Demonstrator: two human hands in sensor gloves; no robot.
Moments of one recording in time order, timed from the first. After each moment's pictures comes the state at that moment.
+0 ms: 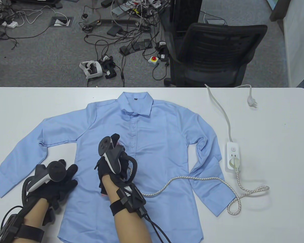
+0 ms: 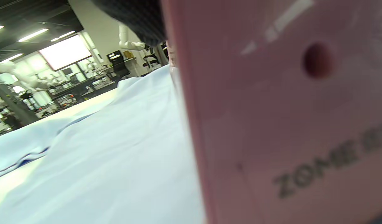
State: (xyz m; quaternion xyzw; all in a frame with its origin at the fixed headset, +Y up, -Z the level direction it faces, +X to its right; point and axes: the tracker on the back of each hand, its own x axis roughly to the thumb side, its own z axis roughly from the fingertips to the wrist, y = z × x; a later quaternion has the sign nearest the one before) left_hand -0.371 -0.796 -0.265 -0.28 0.02 0.07 0.96; right_hand -0.123 -0.736 -0.329 -0.15 0.05 0.97 0.16
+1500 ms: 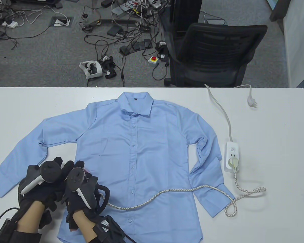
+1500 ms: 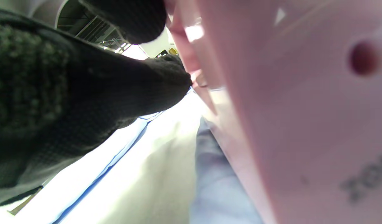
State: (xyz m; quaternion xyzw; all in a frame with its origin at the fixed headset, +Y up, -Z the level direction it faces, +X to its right) left_hand -0.369 -0.767 -0.253 -0.27 0.00 0.11 0.96; right_hand -0.212 -0.737 -0.227 -0.03 0.06 0.96 0.28
